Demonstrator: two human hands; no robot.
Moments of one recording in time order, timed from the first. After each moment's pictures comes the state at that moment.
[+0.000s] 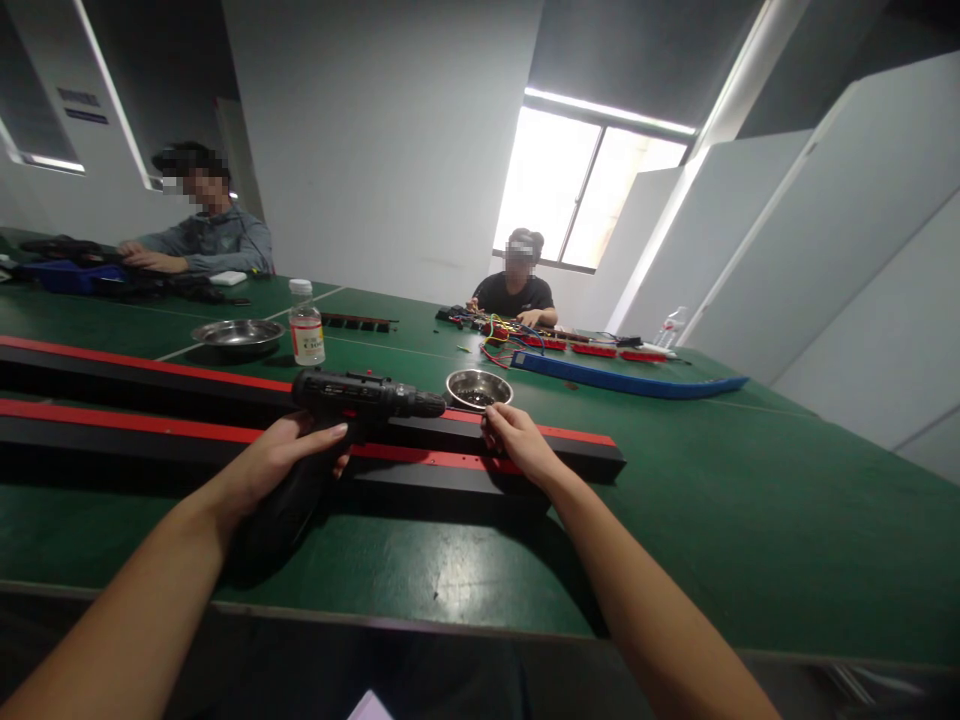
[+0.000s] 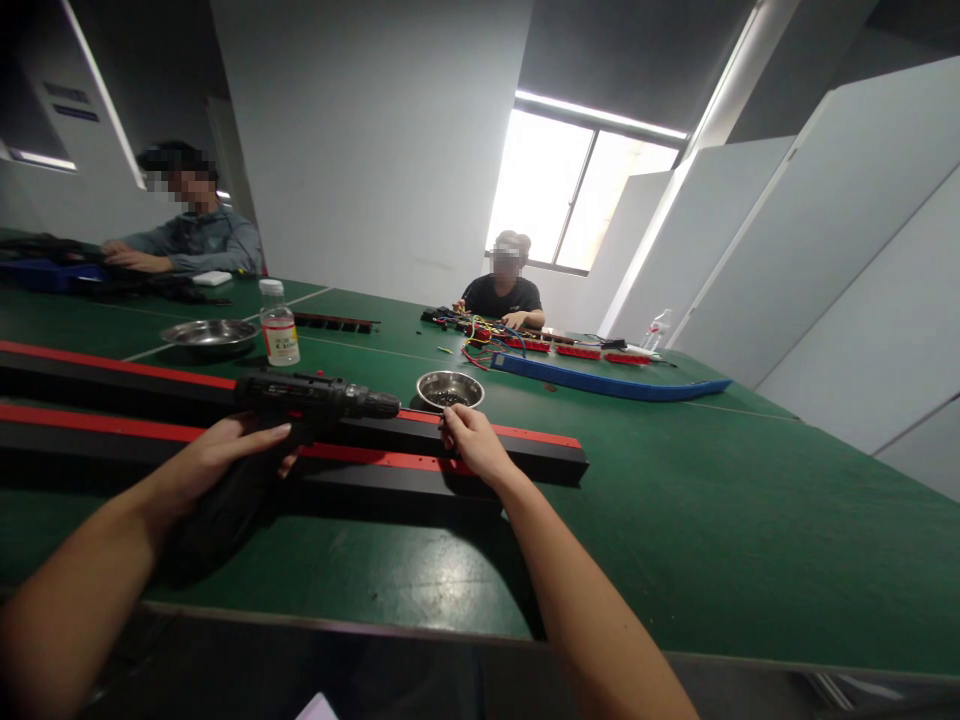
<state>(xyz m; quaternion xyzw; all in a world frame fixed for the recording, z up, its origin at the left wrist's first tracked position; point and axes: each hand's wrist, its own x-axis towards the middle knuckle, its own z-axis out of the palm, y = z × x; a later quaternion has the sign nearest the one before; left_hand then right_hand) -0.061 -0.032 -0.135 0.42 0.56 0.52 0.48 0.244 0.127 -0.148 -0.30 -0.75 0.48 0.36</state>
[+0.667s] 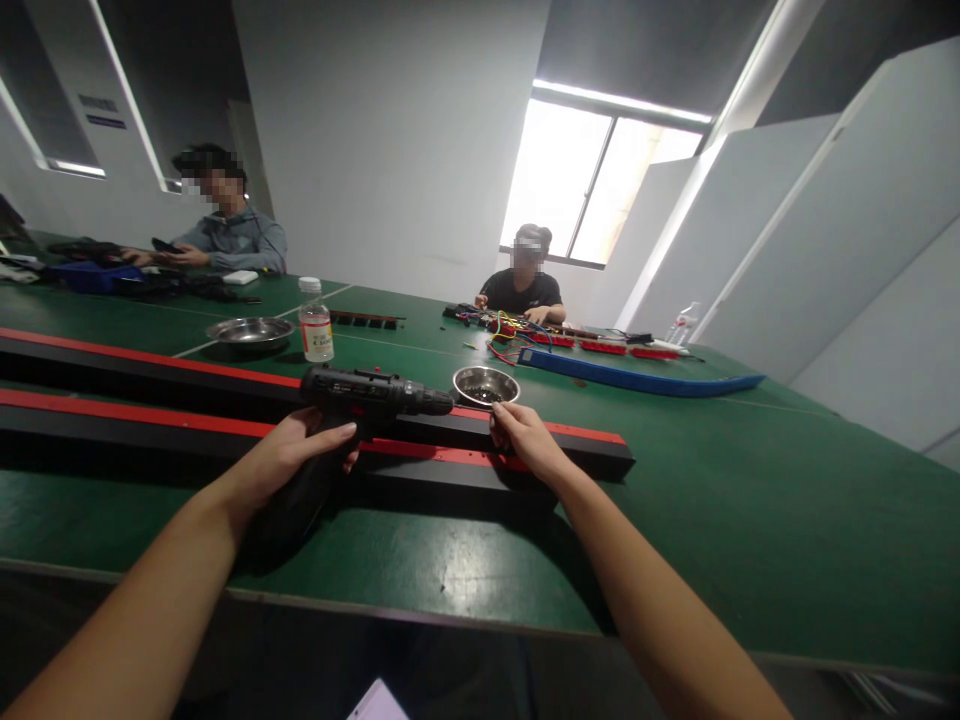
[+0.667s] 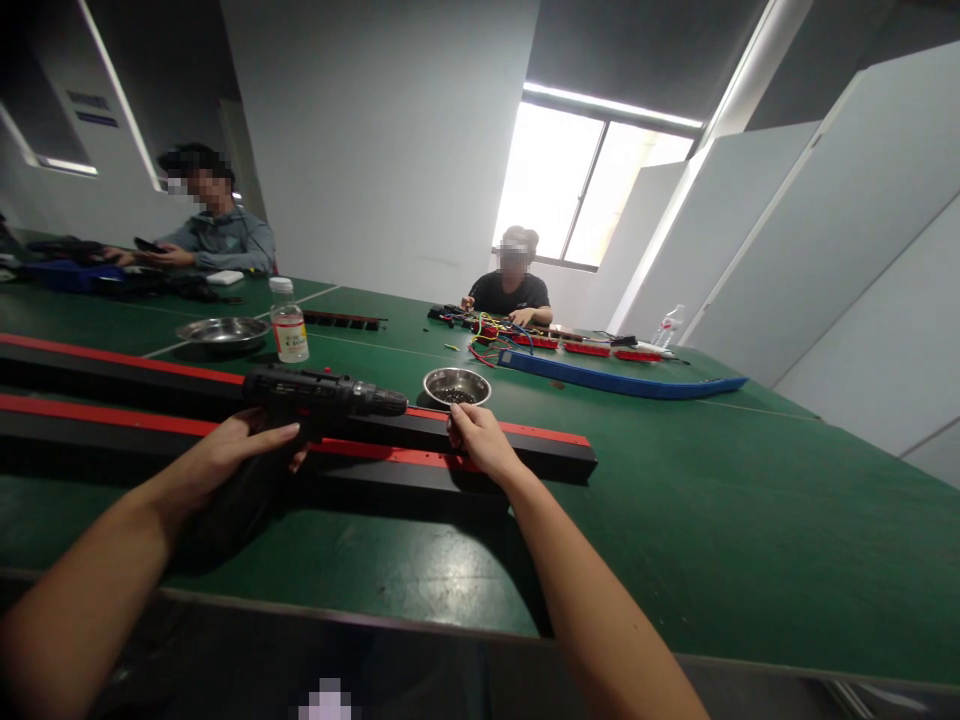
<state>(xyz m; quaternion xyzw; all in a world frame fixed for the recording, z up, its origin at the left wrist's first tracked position) -0.048 -0.041 -0.123 0.42 0.57 0.54 0.46 0.244 0.124 -0.143 -0.31 -0.75 0.47 0.36</state>
